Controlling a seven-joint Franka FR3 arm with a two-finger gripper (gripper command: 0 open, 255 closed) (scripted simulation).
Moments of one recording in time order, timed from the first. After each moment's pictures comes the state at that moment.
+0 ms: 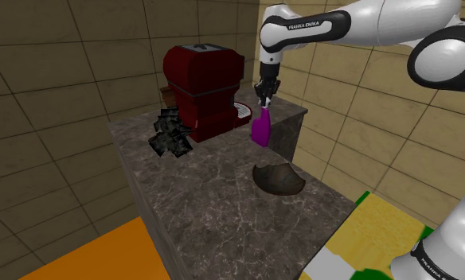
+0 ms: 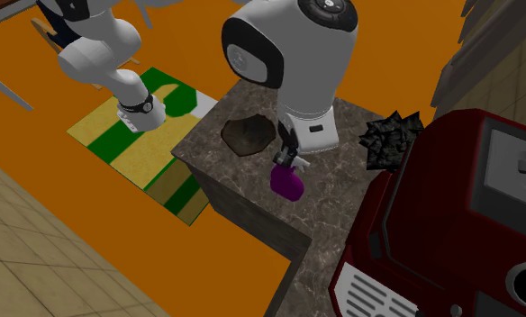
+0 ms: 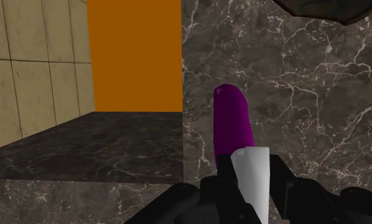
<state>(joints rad) 0.00 0.45 -0.01 -1.32 0.00 1.75 -0.03</state>
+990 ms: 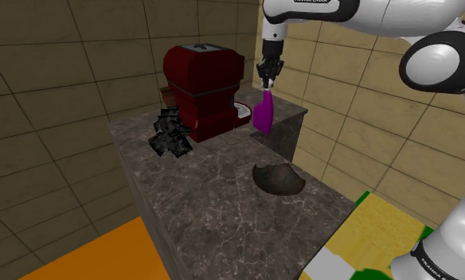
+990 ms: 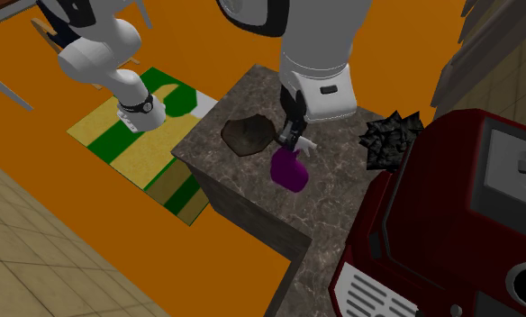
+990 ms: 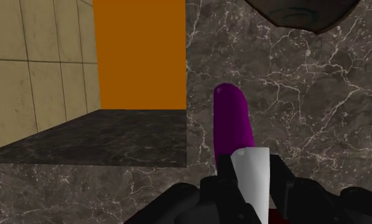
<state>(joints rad) 0.00 0.49 -0.01 -1.06 0.00 1.53 -0.03</state>
